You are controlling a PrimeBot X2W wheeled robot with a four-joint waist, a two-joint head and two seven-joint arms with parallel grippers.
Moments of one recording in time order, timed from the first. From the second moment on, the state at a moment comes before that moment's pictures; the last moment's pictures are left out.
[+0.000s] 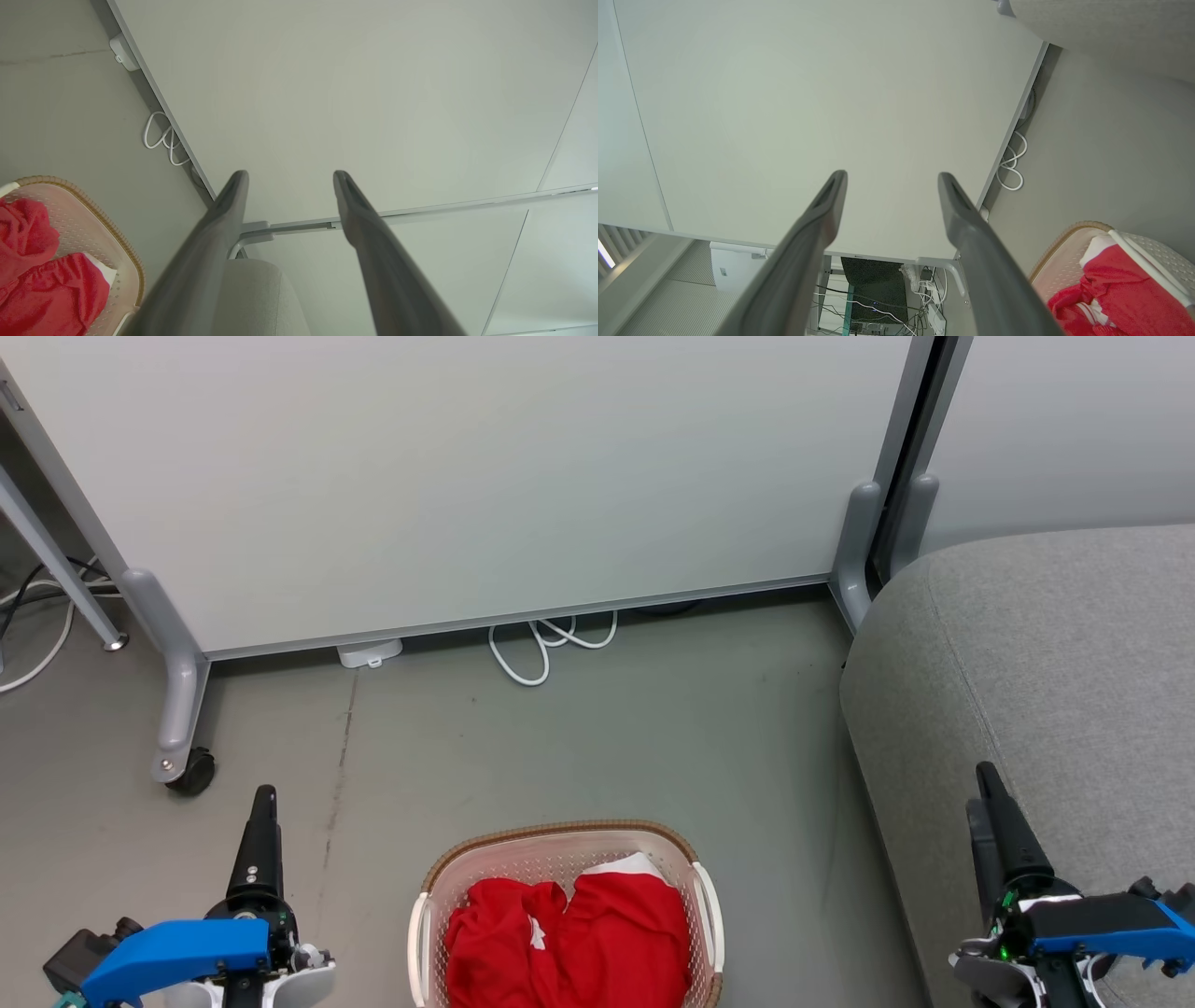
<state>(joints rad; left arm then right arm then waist) -0.06 0.04 0.09 0.27 -1.45 -0.13 0.04 -0.09 -0.04 -0.08 0.26 1.44 0.13 0.04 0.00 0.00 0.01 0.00</state>
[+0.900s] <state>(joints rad) -0.07 0.05 -0.05 0.18 -0.83 -0.05 -0.06 -0.08 -0.04 -0.03 0.18 0.91 0.13 -0.06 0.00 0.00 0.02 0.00</state>
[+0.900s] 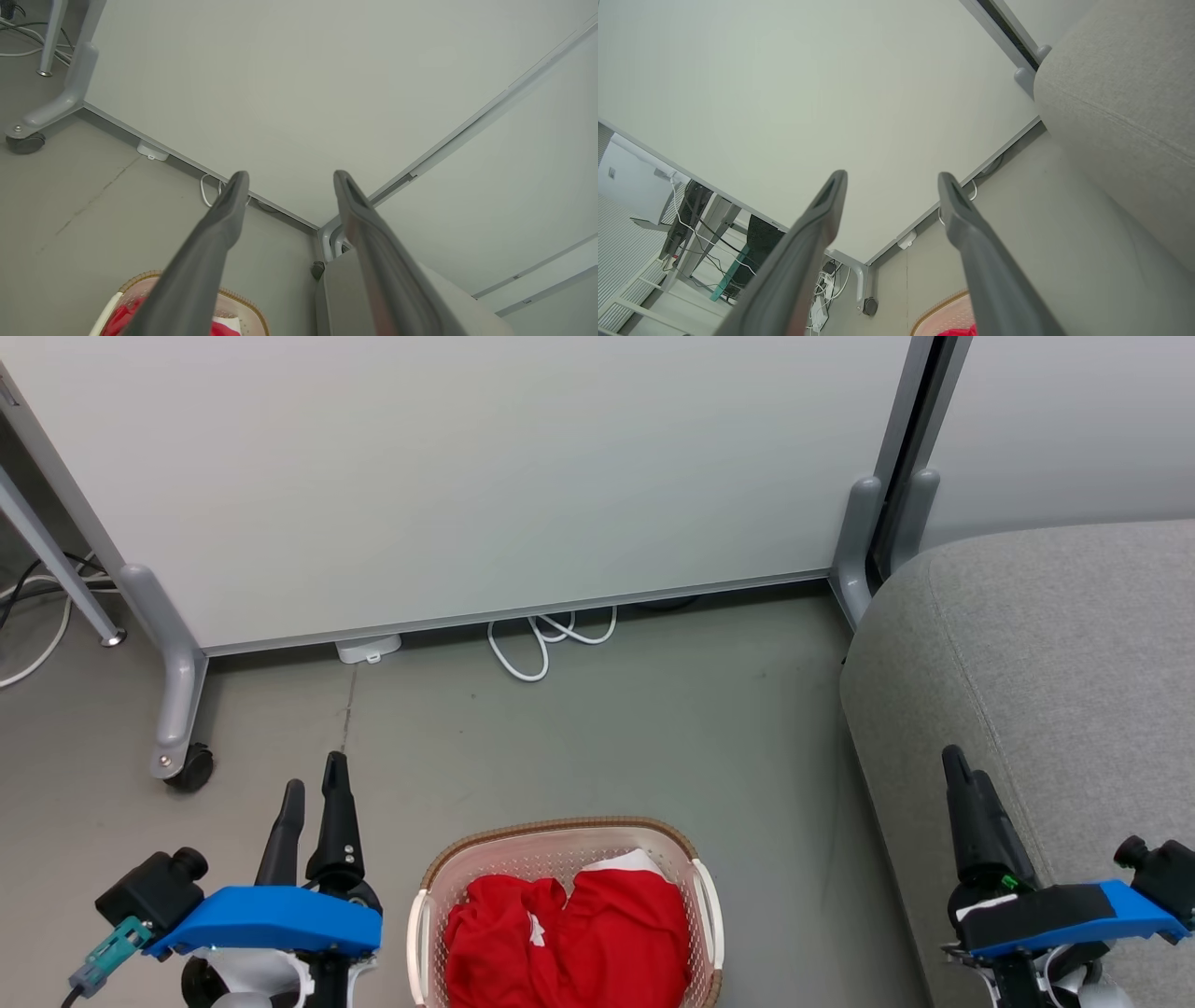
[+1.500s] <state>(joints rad) -0.07 0.07 -0.11 0.19 -0.61 -0.03 -0.12 -0.07 -0.04 -0.01 0.18 0.70 0.13 -0.12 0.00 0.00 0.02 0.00</state>
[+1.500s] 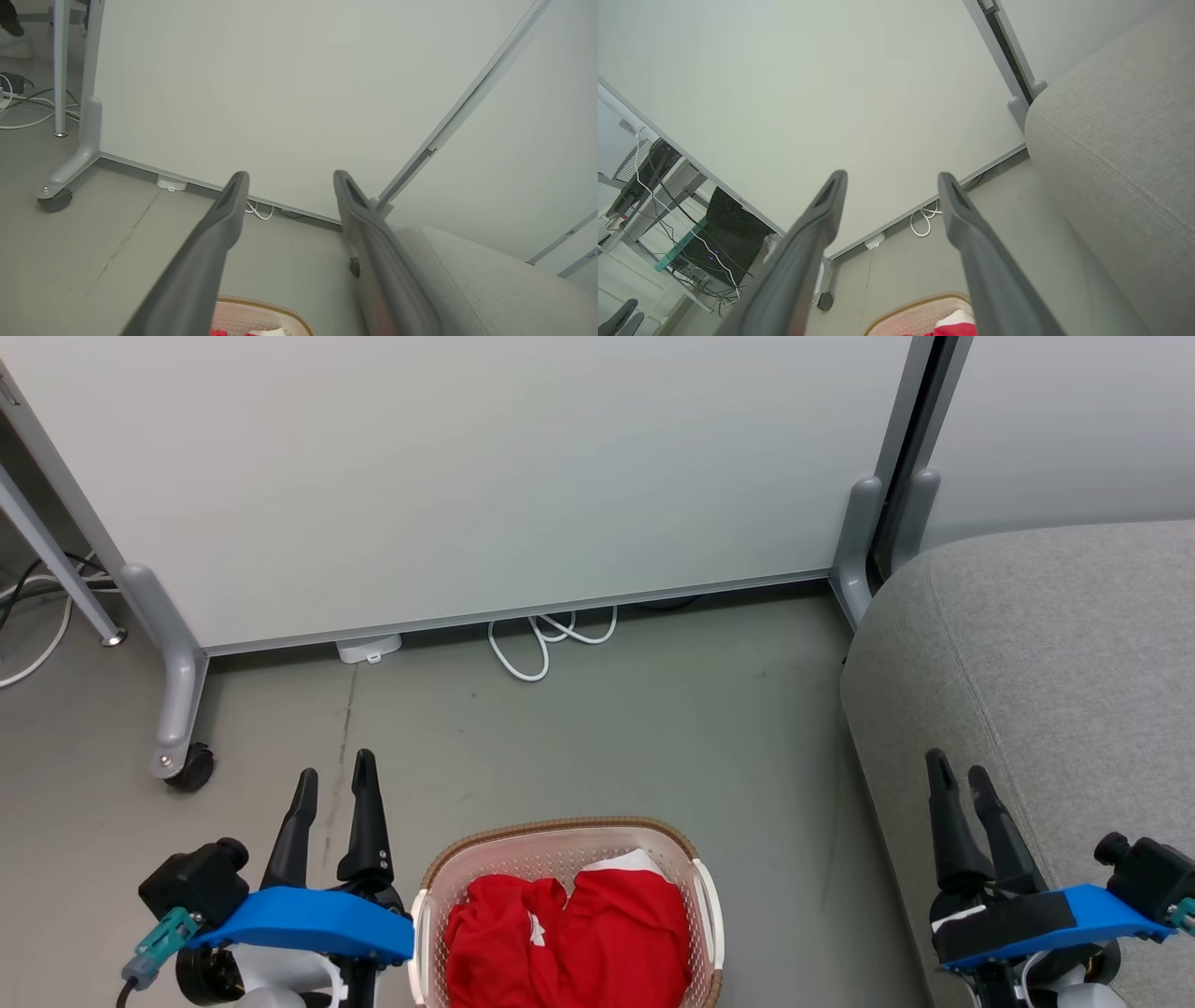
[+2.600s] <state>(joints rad) -0.08 0.06 -0.16 0.19 -0.29 -0.03 -0.20 -0.06 -0.05 0.02 0.16 0.38 0.13 -0.20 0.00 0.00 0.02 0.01</state>
